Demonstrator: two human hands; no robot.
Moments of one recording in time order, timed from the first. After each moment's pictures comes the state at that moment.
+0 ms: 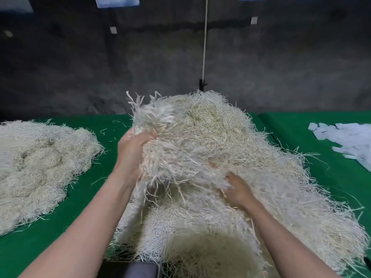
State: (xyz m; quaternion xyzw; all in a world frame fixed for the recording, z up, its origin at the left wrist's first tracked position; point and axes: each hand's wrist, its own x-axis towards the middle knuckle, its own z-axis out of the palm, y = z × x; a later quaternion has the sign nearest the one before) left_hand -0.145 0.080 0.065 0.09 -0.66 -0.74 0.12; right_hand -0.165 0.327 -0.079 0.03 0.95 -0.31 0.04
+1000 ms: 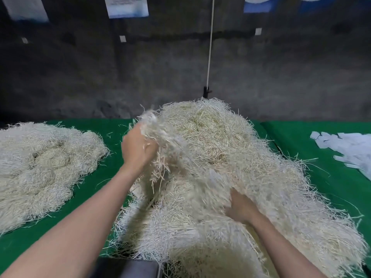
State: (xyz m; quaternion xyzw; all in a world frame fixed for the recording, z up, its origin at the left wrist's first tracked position) left_hand -0.172 0.066 0.056 0.00 -0.88 -0.35 0.33; right_hand -0.131 0.328 -0.073 0.03 0.97 -0.20 0.13
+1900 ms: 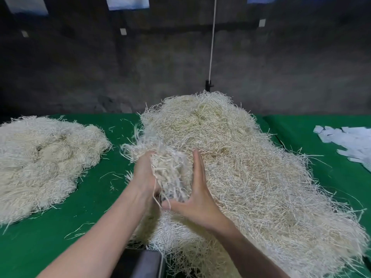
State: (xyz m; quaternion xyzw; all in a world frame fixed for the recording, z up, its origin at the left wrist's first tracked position) left_hand -0.107 0.096 0.044 0.22 -0.59 -0.77 0.01; right_hand -0.075 0.218 -0.022 -0.17 0.80 -0.57 -0.02
